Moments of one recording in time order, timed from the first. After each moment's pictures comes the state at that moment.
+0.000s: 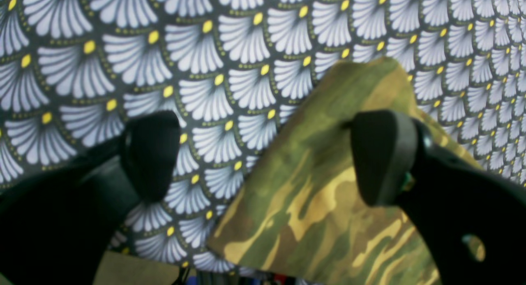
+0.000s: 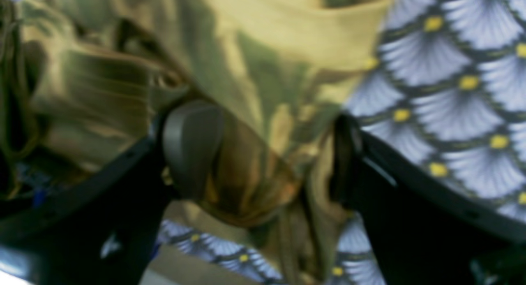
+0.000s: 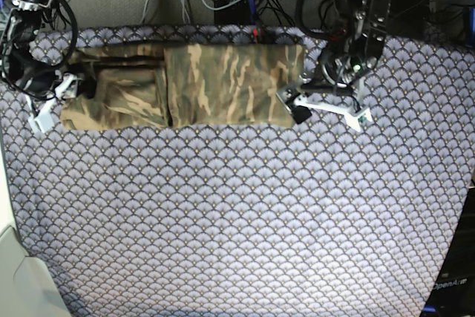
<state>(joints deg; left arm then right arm) 10.2 -9.0 9.7 104.8 -29.6 39.9 52.5 -4.8 19.4 31.3 79.0 41.7 39.7 -72.4</state>
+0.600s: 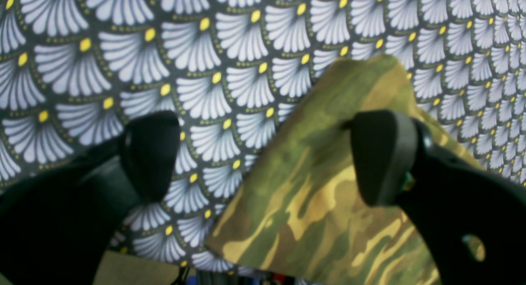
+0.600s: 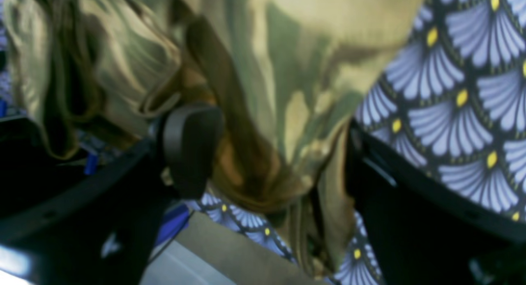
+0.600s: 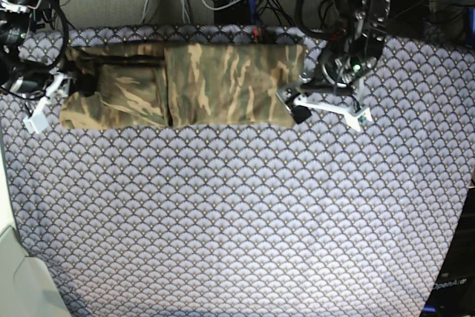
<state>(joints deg) 10.2 -9.0 9.7 104.8 -29.6 39.9 52.5 -4.8 23.4 31.0 78.3 55.8 39.7 -79.9</state>
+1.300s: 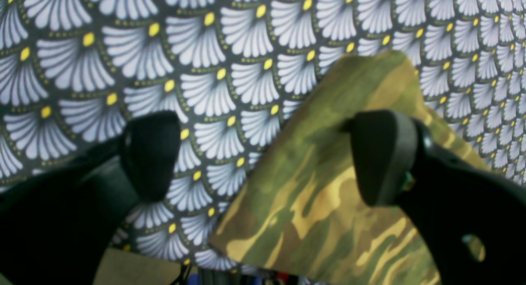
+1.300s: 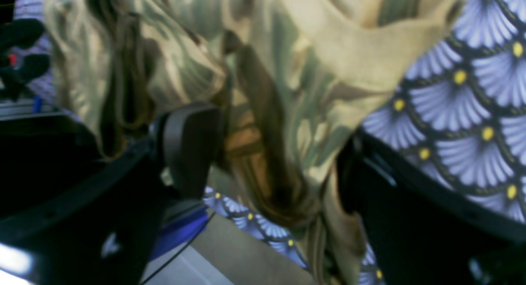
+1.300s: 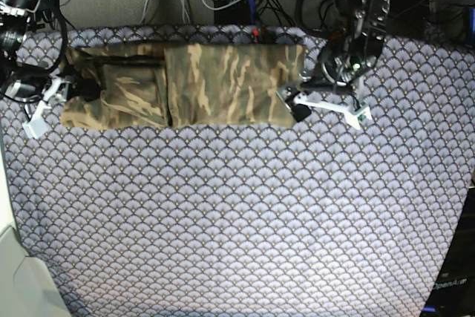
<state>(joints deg) 10.5 -9.1 9.7 104.7 -29.6 39.9 52.5 -3.8 24.0 30.9 78.3 62.9 39.7 -83.1</state>
